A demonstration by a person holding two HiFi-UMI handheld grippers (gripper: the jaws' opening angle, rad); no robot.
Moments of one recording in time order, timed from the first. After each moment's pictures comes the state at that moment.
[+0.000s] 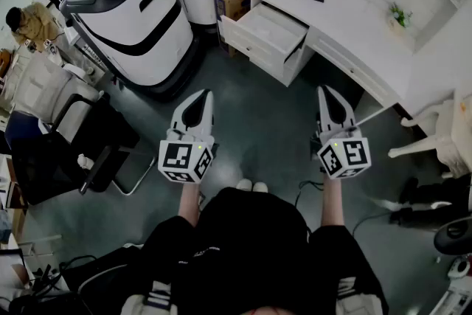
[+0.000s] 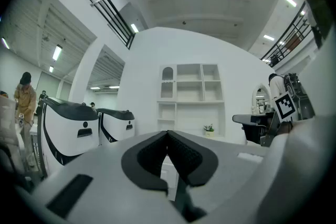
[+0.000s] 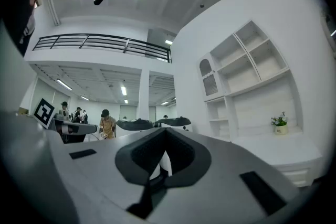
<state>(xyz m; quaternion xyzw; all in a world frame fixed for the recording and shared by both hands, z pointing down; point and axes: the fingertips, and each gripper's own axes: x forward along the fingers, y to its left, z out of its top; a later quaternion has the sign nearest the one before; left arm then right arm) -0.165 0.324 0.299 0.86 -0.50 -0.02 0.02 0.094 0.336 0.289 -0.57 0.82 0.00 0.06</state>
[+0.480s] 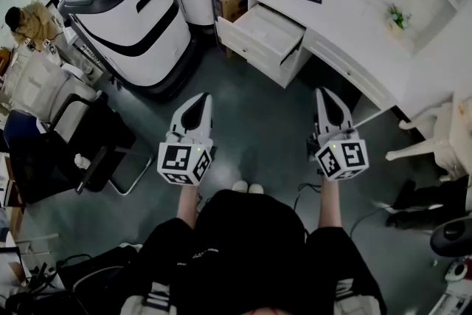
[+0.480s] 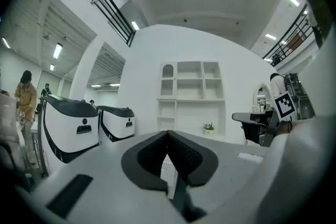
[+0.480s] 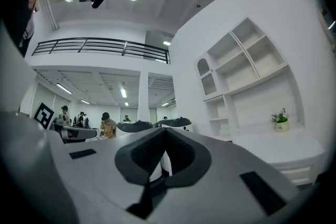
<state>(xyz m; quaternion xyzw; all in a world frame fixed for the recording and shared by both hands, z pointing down) -0.147 0.319 0.309 0.86 -0.51 -0.02 0.03 0.112 0.326 0.293 -0.56 0.82 -0.01 0.08</state>
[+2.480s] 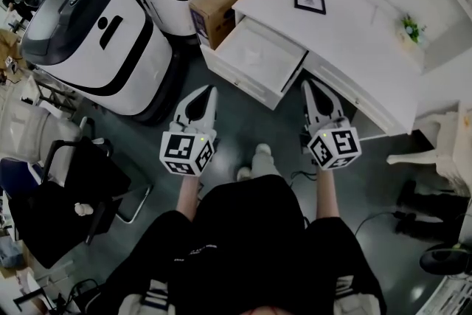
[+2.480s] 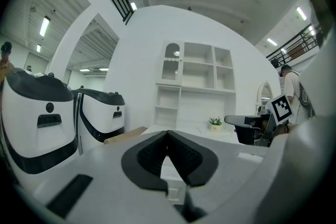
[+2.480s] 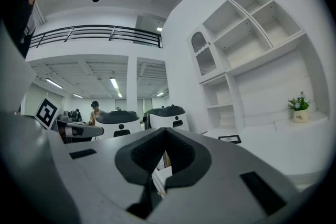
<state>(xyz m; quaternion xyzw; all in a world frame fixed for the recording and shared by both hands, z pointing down) -0.102 0.022 0.361 0.89 -0.45 0.01 0.08 0.119 0.043 0.352 -0.58 0.81 -0.05 0.04</state>
